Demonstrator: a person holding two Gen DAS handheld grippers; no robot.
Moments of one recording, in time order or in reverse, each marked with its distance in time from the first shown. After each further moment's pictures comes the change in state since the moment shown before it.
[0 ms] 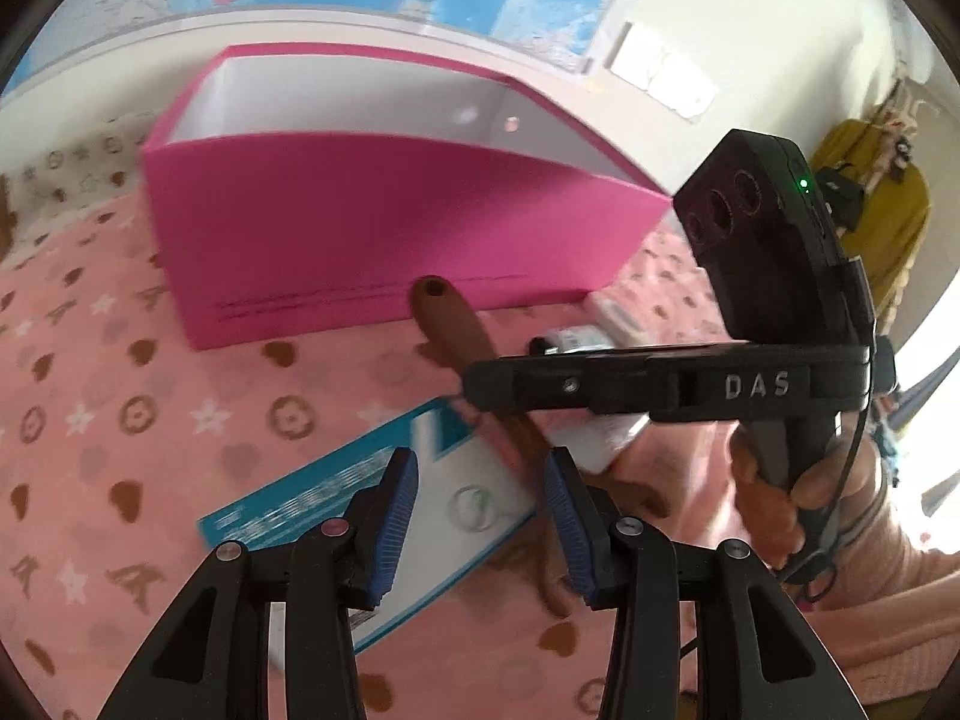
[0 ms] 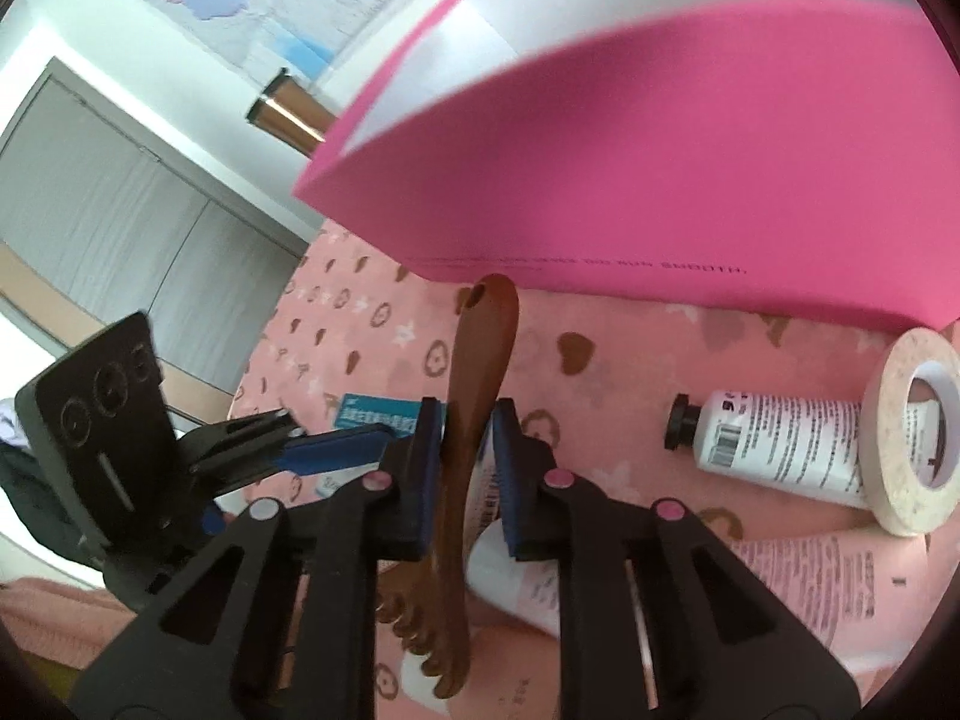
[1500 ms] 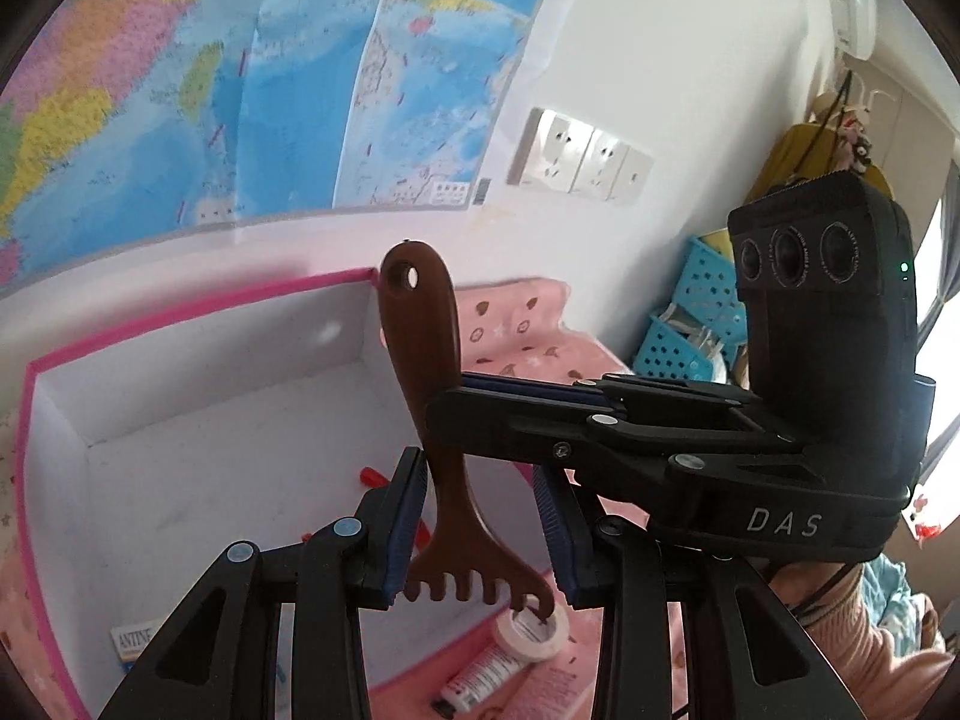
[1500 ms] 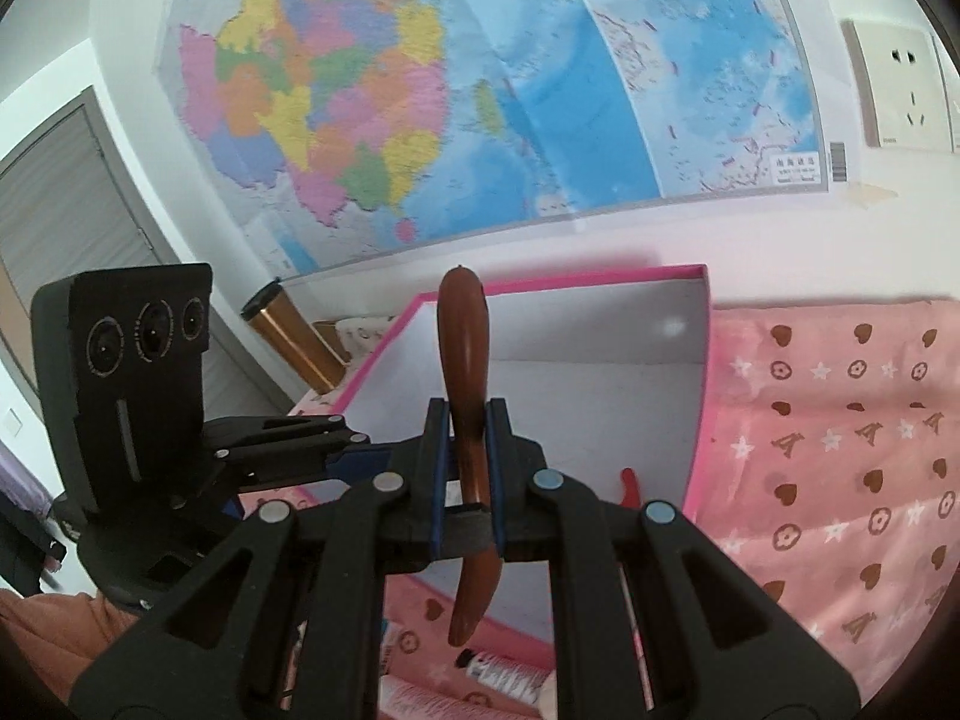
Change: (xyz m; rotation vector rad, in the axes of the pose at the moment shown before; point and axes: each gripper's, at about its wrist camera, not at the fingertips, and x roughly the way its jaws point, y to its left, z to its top) left arm 0.052 -0.062 0.201 0.153 -0.062 -0.073; right arm -0.134 -0.012 0.122 -0.143 -0.354 -0.138
